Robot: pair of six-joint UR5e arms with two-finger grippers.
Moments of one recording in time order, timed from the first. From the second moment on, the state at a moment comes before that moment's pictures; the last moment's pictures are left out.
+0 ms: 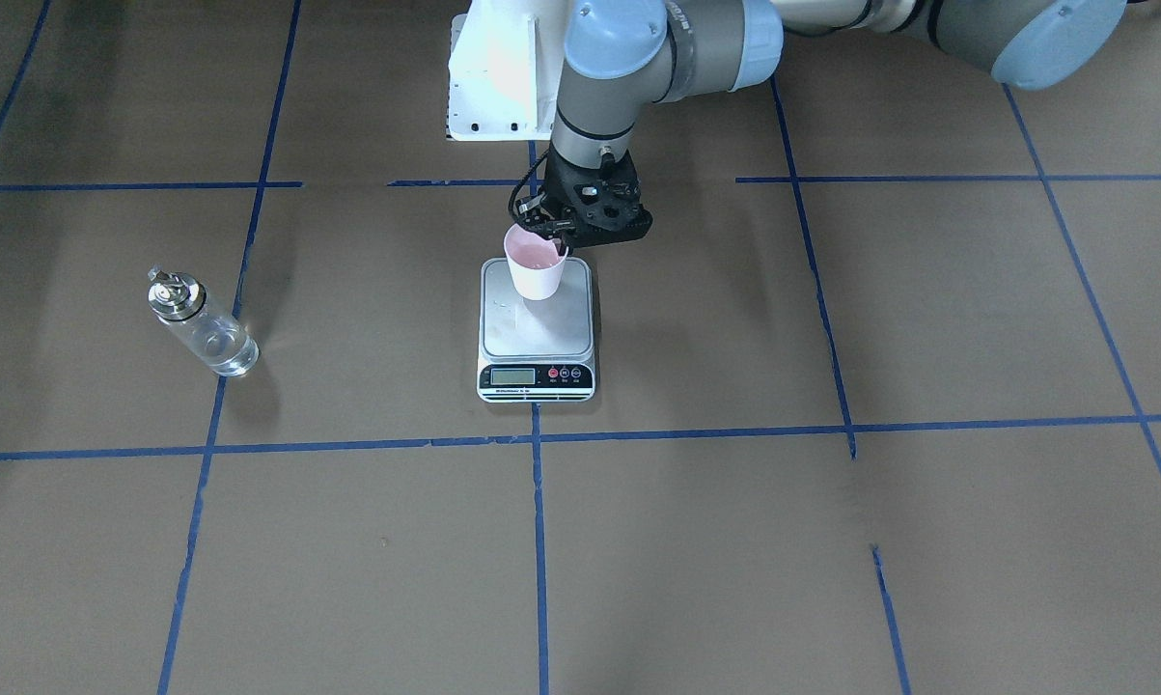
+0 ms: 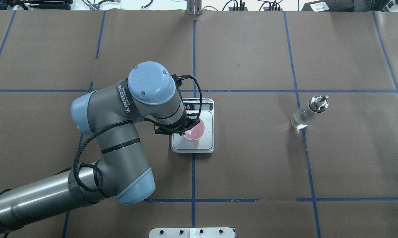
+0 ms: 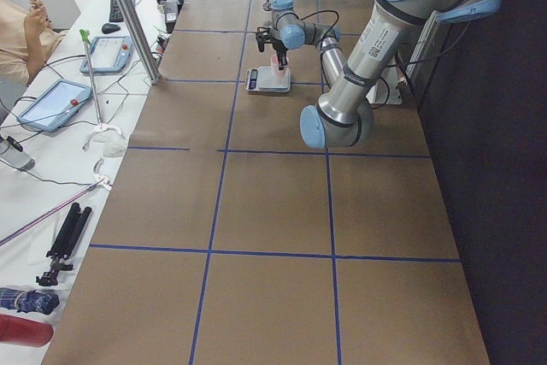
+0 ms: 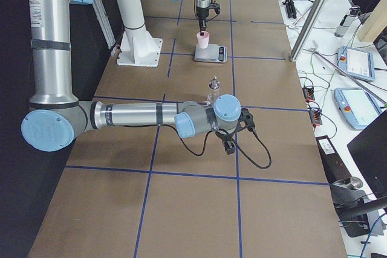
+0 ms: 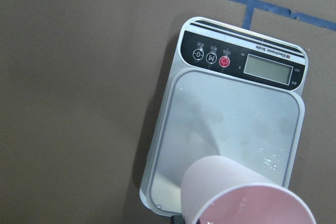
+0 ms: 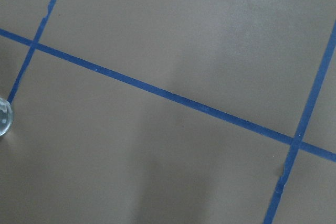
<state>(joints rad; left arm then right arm) -0.50 -2.36 -1.69 -1.53 -1.93 -1.48 1.44 -1.59 1.63 -1.30 2.49 -0.04</state>
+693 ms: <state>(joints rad) -0.50 -2.37 -1.66 -1.53 -1.92 -1.48 1.44 -1.59 1.63 -1.30 2.49 -0.04</state>
